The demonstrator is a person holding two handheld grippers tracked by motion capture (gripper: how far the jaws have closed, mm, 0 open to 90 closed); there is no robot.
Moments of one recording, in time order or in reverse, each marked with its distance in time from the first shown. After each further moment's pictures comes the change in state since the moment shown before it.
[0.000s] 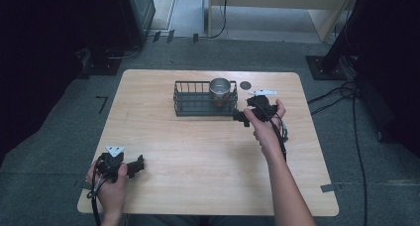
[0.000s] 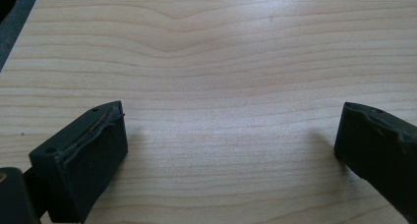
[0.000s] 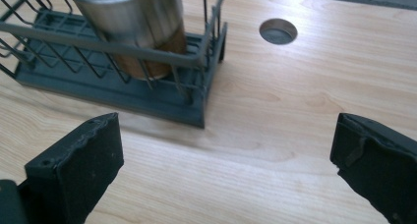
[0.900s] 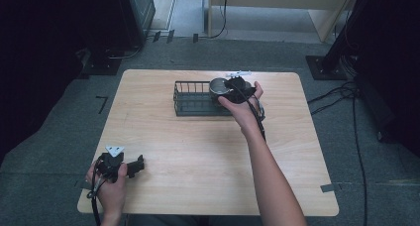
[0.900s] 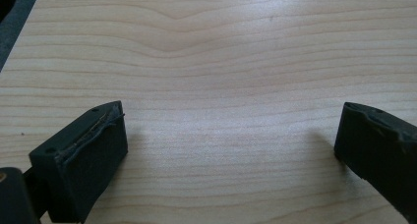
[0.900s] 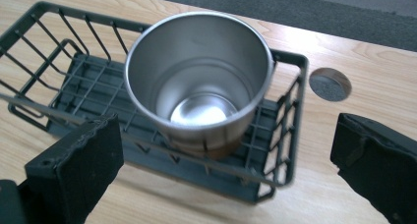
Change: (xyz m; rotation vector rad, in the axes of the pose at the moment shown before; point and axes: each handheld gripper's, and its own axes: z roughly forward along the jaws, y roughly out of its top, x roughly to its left) left arm 0.000 0.000 0.000 0.000 0.000 0.000; right arm 0.046 0.057 0.042 0.007 0.035 -0.042
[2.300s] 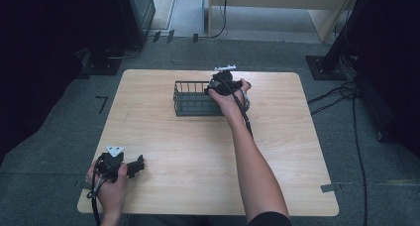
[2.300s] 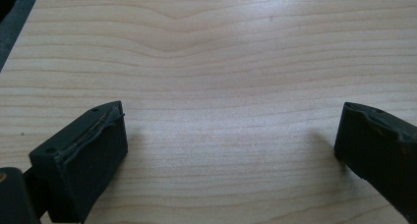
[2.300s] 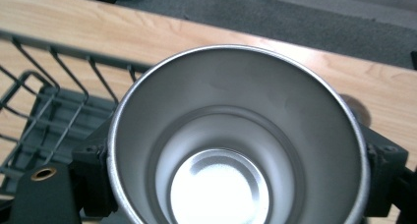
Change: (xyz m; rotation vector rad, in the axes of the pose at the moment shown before) left arm 0.000 0.000 0.000 0.000 0.000 0.000; right arm 0.021 0.021 0.052 -0.012 -0.074 0.004
